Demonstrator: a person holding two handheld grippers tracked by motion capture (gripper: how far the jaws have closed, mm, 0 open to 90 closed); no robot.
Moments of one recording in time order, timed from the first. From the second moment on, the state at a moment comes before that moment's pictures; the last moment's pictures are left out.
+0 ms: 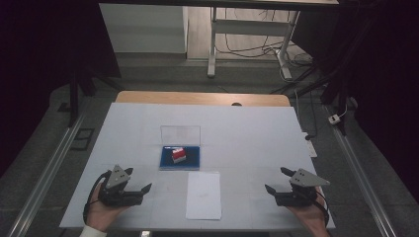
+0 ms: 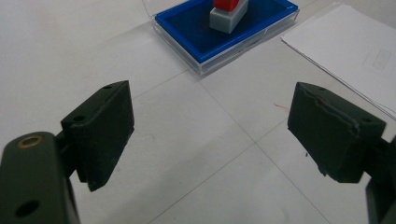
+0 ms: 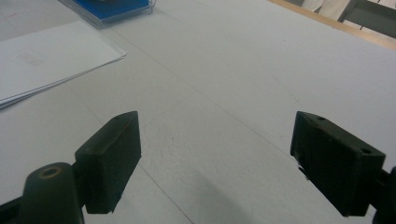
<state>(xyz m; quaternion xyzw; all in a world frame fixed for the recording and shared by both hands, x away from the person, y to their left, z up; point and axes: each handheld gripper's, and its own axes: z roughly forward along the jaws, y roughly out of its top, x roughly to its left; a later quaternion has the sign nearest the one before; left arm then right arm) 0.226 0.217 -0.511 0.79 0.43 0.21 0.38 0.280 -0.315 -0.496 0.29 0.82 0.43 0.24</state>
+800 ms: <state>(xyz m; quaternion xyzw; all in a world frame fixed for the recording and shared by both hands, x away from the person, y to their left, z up) 0.222 0.222 -0.512 0.79 0.44 0.20 0.38 0.282 -0.317 -0.499 0.29 0.82 0.44 0.22</state>
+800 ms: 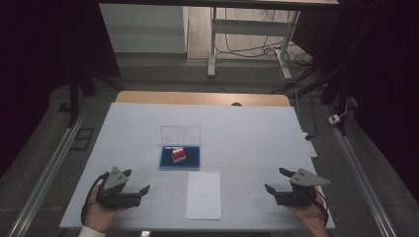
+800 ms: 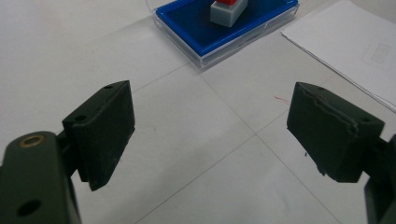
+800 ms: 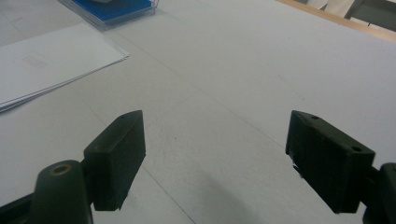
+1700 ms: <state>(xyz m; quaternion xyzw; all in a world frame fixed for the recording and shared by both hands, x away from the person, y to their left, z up) 0.238 0.212 -0.490 0.79 0.43 0.20 0.39 0.285 -0.309 -0.503 0.29 0.82 0.44 0.22</state>
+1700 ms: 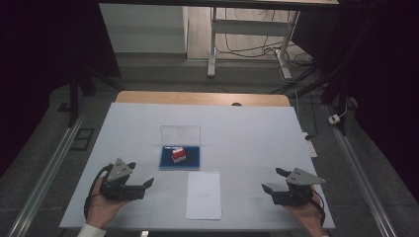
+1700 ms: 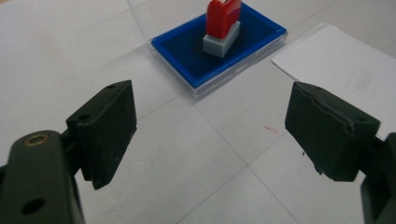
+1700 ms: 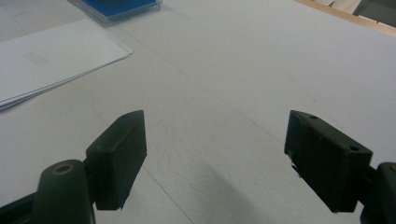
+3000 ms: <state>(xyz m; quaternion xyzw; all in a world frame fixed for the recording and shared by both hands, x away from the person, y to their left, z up) 0.329 0.160 -0.470 0.83 0.38 0.15 0.38 0.281 -0.305 -0.510 0.29 0.83 0.42 0.21</state>
